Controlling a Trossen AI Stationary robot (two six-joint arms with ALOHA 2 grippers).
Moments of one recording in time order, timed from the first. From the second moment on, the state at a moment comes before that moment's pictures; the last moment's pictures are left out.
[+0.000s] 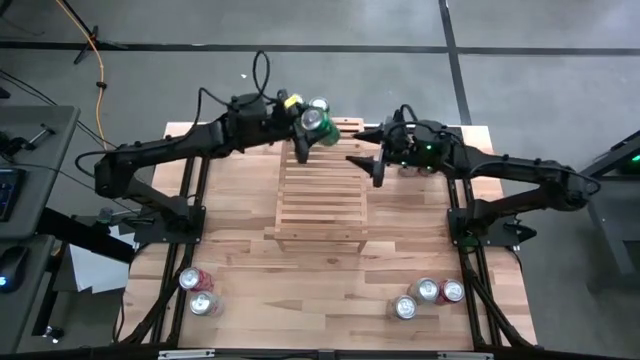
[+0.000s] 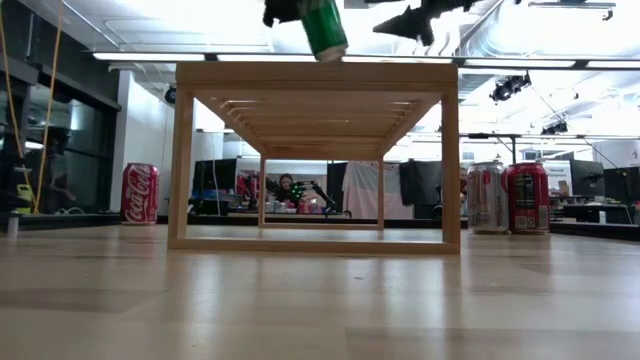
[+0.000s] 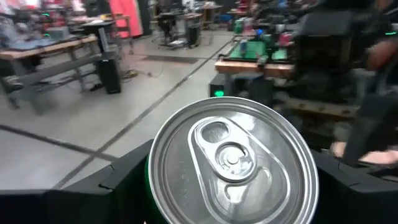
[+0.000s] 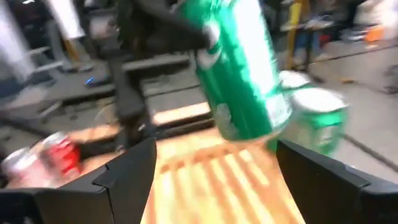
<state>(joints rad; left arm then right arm) 0.31 1.42 1.34 -0.03 -0.06 0.05 -0.28 1.14 0.99 0.02 -0.01 0.09</state>
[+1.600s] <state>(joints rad) 0.34 1.97 1.94 -0.49 -0.35 -0.18 -0.33 0.97 1.07 -0.18 0.28 0.13</state>
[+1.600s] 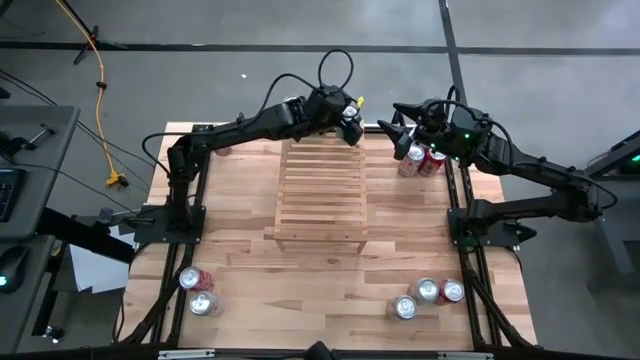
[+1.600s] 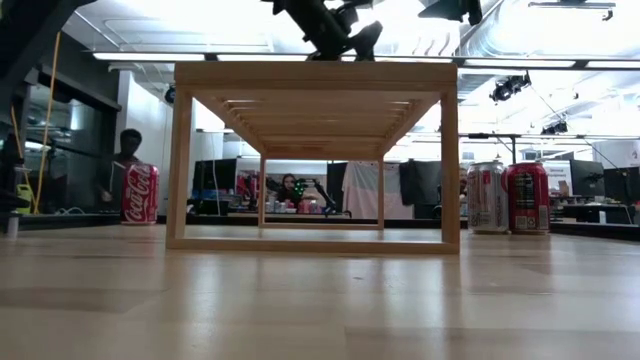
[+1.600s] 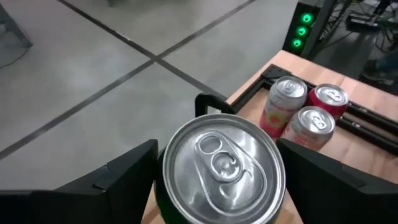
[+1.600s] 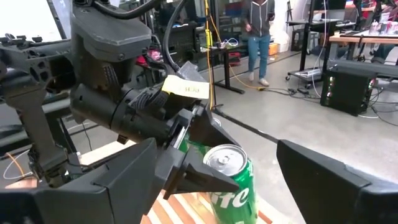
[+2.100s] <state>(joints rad) 0.34 1.97 1.94 -0.45 -0.34 -0.18 -0.33 0.97 1.07 -0.18 0.28 0.13</state>
